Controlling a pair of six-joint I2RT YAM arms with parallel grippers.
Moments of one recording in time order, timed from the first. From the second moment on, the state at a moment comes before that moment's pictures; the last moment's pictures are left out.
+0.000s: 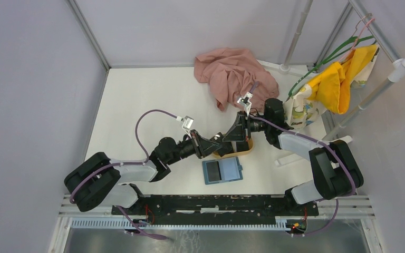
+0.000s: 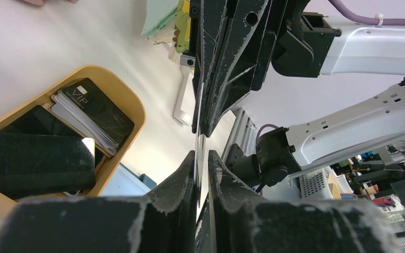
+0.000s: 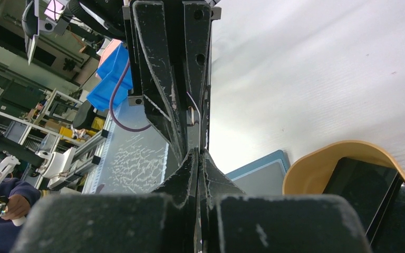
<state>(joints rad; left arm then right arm) -0.84 1.35 0.33 1.07 0.26 -0.85 0.35 1.47 0.66 0.58 -1.32 0.52</state>
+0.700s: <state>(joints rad) -0.80 1.21 0.31 0.92 0.28 -0.82 0.35 1.47 0.72 0.34 -1.33 0.26</state>
